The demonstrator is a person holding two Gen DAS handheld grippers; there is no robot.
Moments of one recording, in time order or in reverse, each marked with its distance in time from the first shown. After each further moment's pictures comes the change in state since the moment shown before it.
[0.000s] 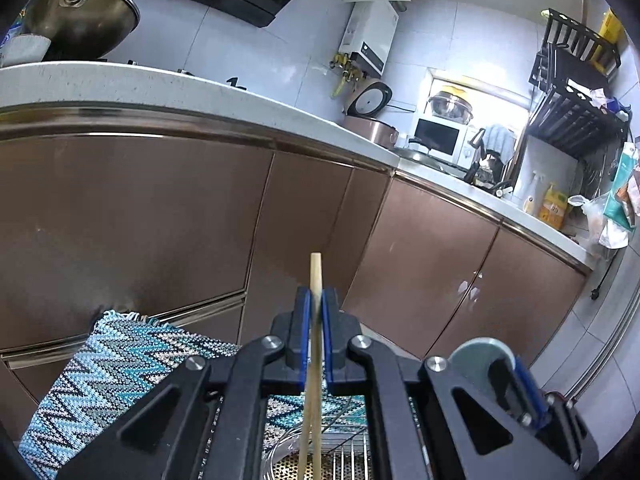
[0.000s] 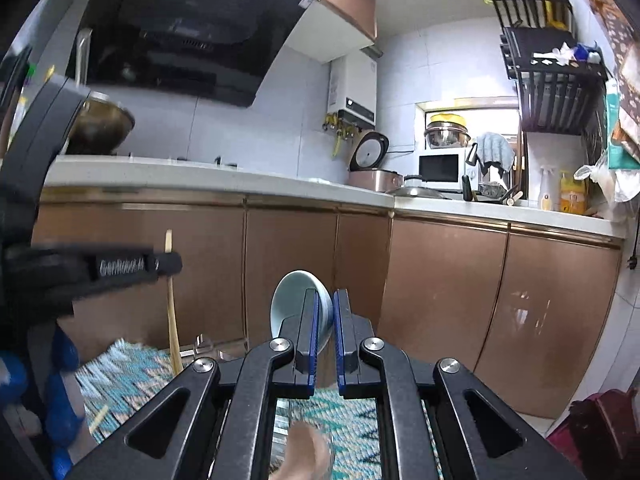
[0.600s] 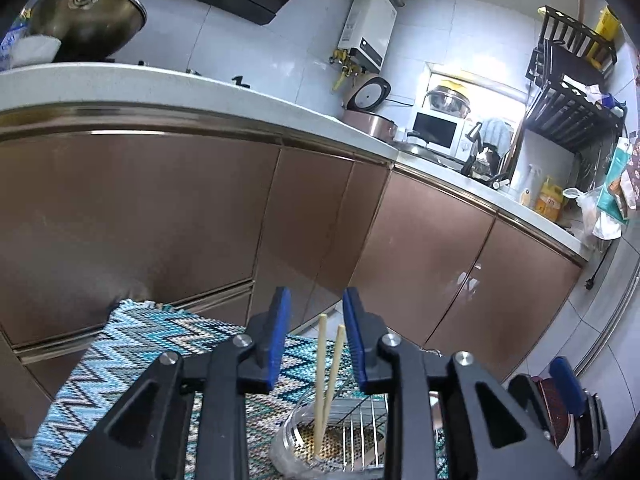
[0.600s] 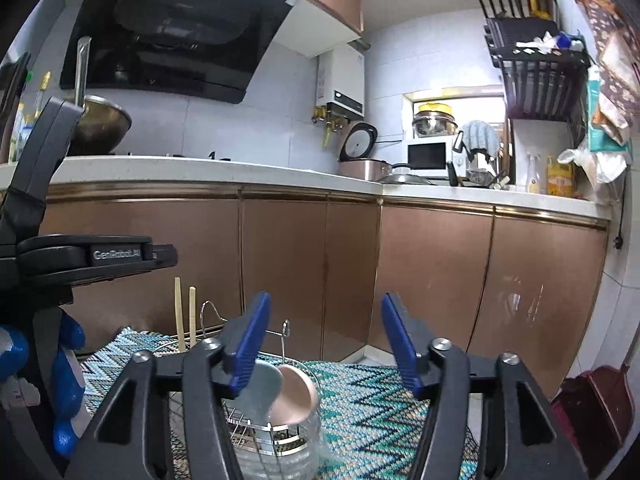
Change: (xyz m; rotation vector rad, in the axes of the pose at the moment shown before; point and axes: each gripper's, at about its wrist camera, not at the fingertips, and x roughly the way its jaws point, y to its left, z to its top) left arm -0.038 0.009 -0.004 0.012 0.024 0.001; right arm -0.047 -0.016 0.000 0.059 0.026 -0.033
